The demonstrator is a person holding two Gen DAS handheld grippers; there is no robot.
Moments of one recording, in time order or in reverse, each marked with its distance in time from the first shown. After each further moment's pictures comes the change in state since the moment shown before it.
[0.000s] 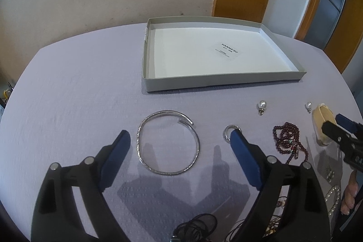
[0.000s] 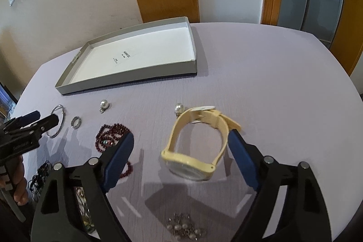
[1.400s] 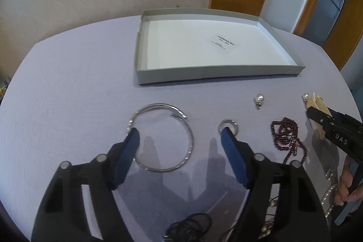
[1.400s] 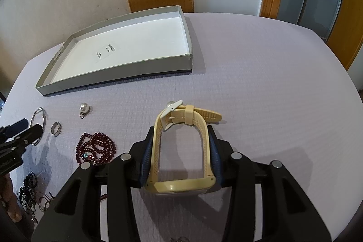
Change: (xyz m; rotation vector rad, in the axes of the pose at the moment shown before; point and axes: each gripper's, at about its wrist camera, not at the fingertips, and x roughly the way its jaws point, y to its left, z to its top) left arm 0.010 -0.006 0.000 0.003 0.042 -0.023; right arm 0.030 0.003 0.008 0.003 0.050 -0.064
